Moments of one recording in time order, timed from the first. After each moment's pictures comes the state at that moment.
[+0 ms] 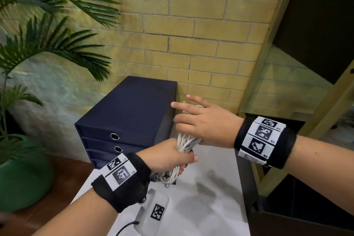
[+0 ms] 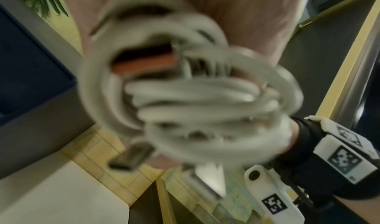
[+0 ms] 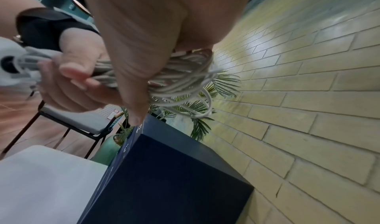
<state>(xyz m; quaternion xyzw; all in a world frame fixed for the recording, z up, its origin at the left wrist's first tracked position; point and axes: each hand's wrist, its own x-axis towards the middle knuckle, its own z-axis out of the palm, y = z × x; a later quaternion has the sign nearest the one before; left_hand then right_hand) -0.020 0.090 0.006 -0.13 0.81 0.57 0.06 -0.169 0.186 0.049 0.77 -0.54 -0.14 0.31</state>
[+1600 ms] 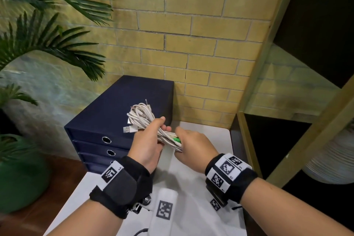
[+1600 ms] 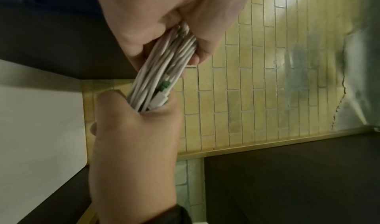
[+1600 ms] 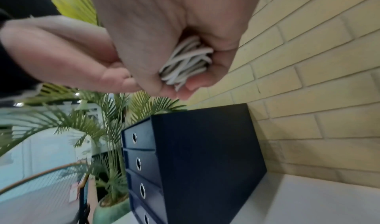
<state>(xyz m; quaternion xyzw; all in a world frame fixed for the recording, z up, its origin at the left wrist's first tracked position) -0.055 0.078 -0.002 -0.31 0.36 0.82 -0.32 -0.147 0.170 -0.019 0.57 -0.81 0.15 0.01</state>
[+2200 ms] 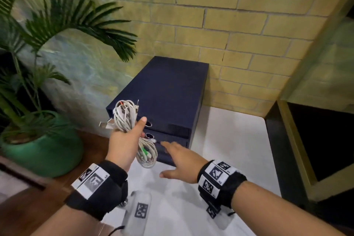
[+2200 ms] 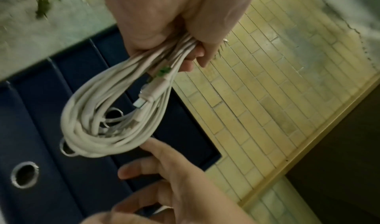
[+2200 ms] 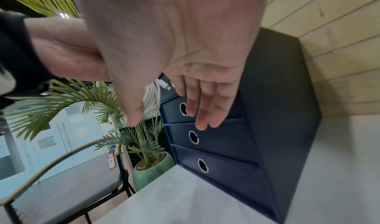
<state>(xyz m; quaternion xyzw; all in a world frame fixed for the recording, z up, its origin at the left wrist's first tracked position) 0.063 -0.027 -0.043 -0.43 0.55 0.61 -0.37 -0.062 0.079 -0.101 0.61 -0.74 0.14 -0.25</state>
